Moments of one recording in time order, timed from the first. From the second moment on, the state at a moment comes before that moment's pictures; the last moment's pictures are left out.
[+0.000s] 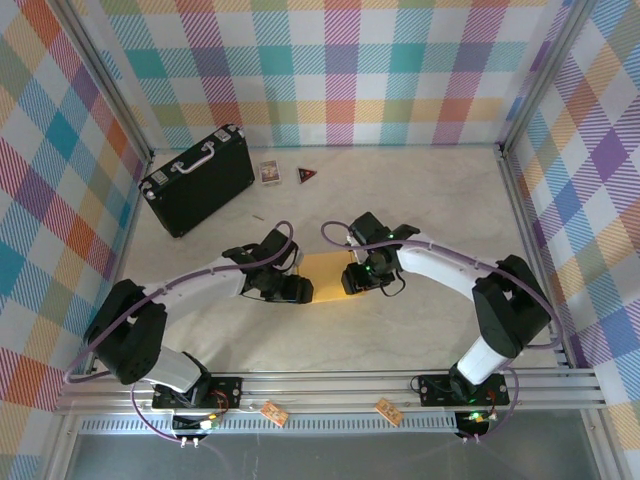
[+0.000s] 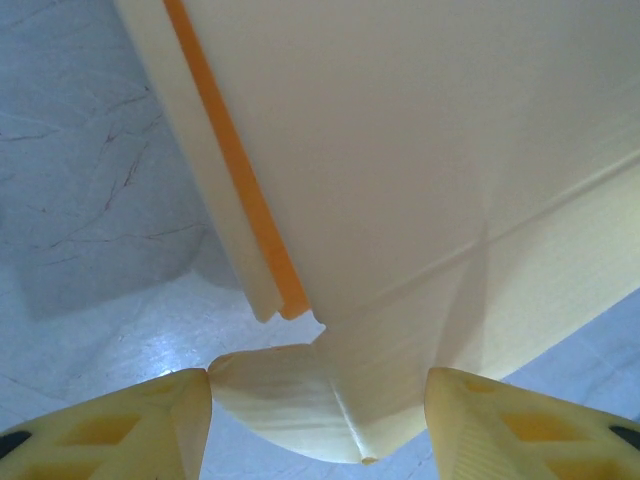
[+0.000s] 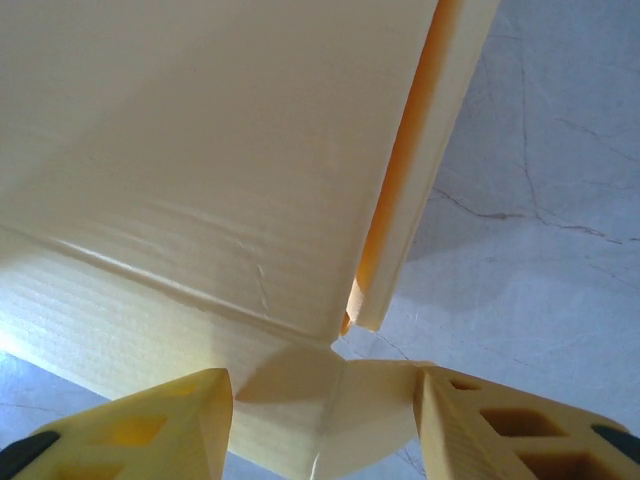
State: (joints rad) left arm -0.67 1.47 0.86 -0.58 0.24 -0.53; right arm 0.70 1.62 1.07 -0.76 -0.19 0.33
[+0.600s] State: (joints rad) left arm -0.67 1.51 0.86 -0.53 0.27 -0.53; right arm 0.70 1.66 1.06 -0.72 -0.27 0.33
